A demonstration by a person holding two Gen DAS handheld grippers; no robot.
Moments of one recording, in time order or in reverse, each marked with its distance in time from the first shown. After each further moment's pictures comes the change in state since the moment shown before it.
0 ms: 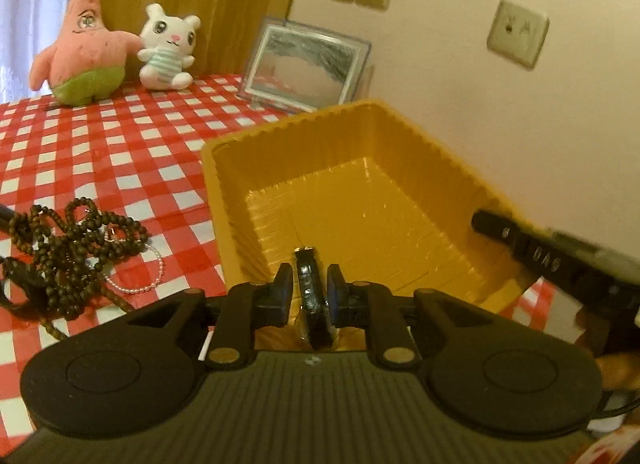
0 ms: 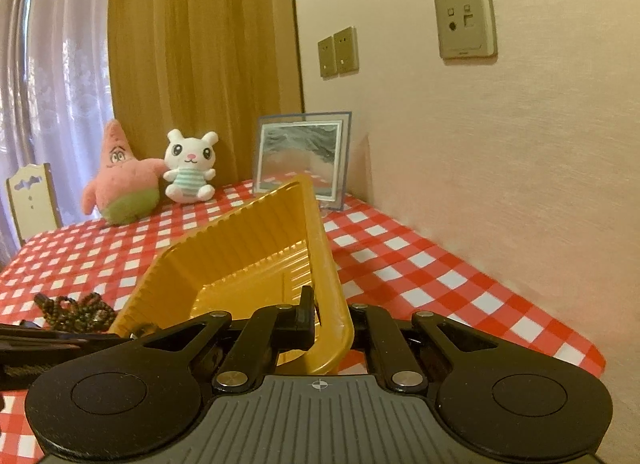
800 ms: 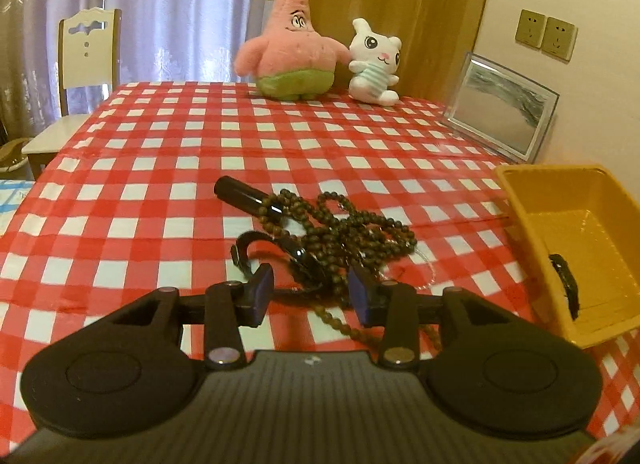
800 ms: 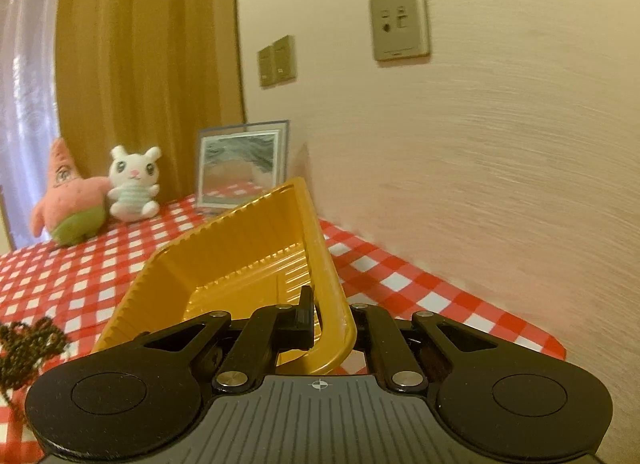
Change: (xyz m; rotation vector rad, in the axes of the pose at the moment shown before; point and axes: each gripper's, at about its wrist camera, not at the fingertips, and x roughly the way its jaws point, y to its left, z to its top) left arm -0.058 0.132 -0.014 -0.173 -0.052 0.415; right arm 0.005 -0.018 0.000 0.080 -0.028 -0.150
